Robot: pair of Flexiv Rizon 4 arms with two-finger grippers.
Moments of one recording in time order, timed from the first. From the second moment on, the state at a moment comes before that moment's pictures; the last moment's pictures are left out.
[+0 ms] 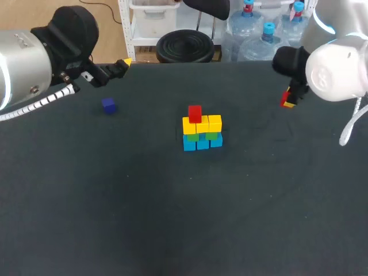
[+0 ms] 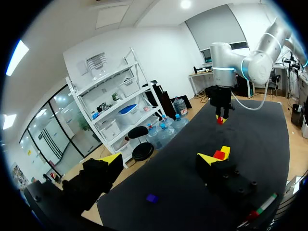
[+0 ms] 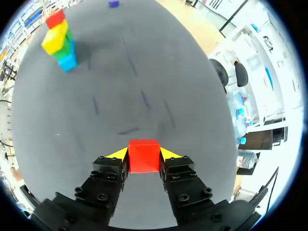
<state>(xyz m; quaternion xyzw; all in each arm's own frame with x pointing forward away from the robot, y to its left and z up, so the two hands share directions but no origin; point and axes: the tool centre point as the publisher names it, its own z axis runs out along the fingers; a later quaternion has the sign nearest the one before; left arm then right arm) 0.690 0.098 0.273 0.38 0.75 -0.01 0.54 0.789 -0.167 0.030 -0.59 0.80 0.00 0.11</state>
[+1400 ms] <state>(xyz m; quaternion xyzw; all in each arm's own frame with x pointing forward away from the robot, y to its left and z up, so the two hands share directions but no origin) 0.690 0.098 0.273 0.38 0.75 -0.01 0.54 0.709 -0.088 0.111 -0.64 0.74 0.00 0.20</state>
